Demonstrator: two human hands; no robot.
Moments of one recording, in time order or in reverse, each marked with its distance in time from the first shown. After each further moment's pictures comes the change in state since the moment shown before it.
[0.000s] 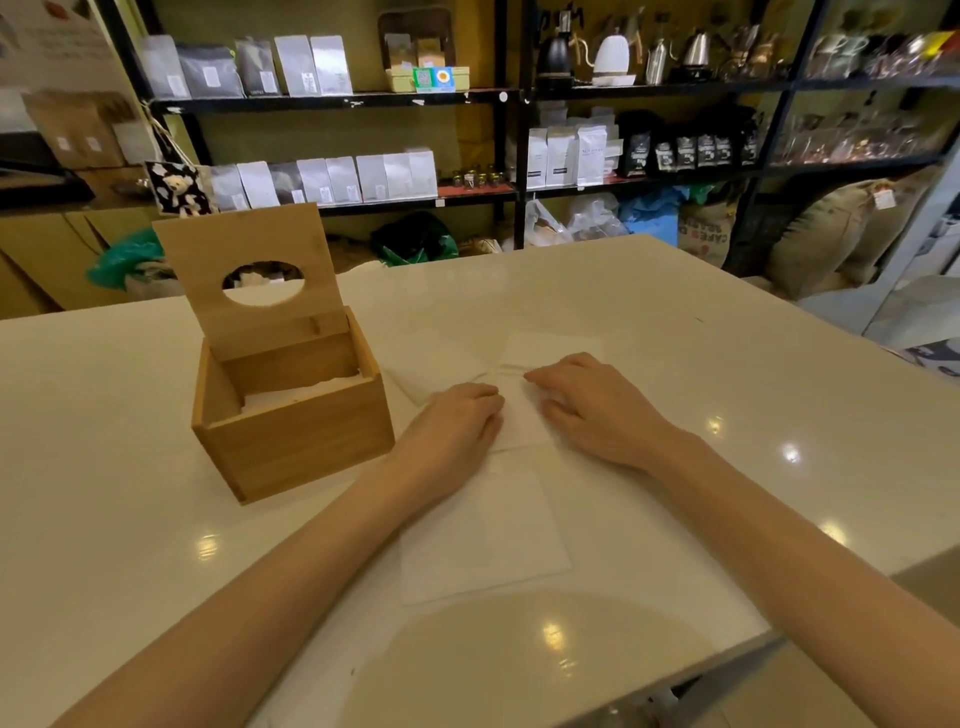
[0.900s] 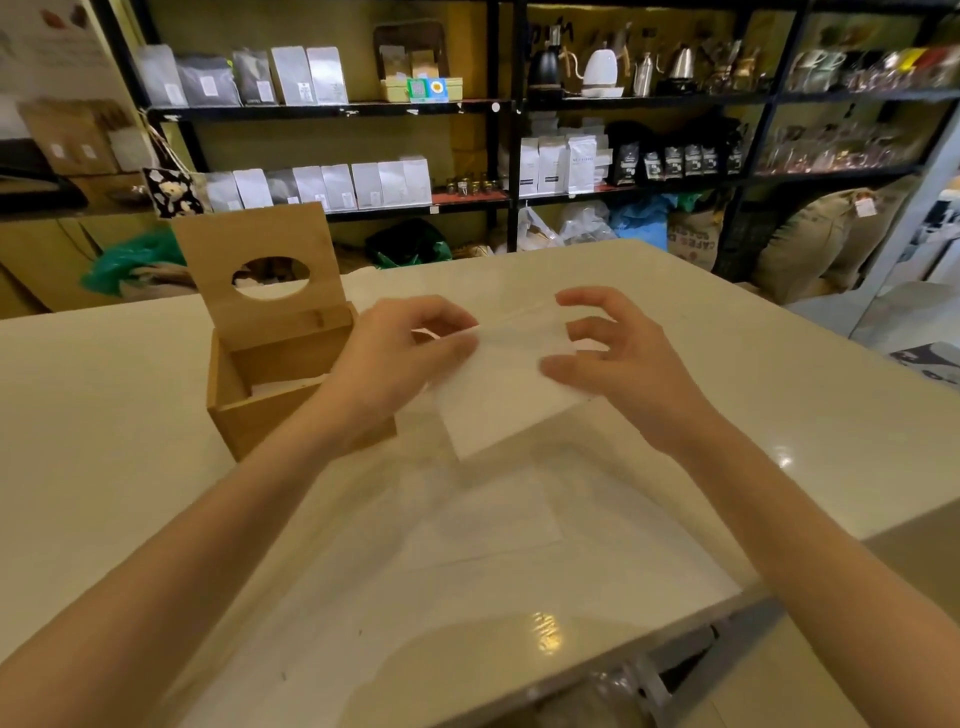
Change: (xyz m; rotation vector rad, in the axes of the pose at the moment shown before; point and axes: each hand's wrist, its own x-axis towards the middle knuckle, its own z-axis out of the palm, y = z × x) left_hand -0.023 0.022 -0.086 -0.469 0.238 -0.137; right_hand -0.035 -0.039 -0.050 1.069 0.270 0.195
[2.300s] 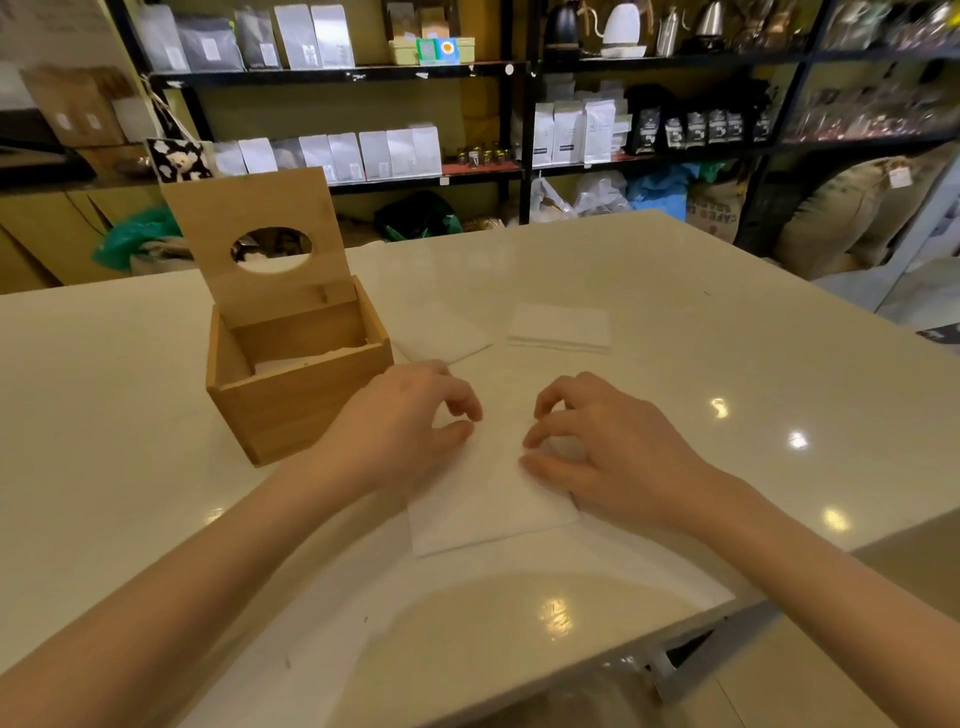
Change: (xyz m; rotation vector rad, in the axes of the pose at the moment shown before) left_hand -0.030 -0.030 0.014 0.479 -0.306 0.031; right_hand -0.035 0.025 0.019 -1.045 -0.318 -0.205
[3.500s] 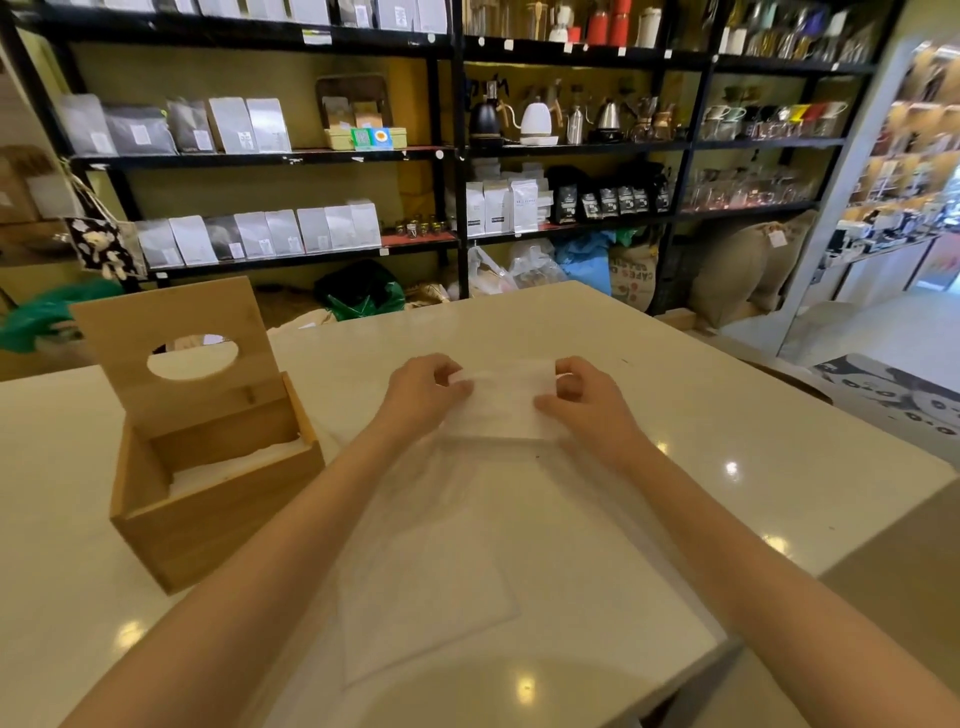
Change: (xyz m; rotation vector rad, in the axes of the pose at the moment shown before) left_hand 0.135 0.014 0.020 -0.470 0.208 -0.169; right_hand 0.059 0.094 -0.013 0.757 0.409 0.453
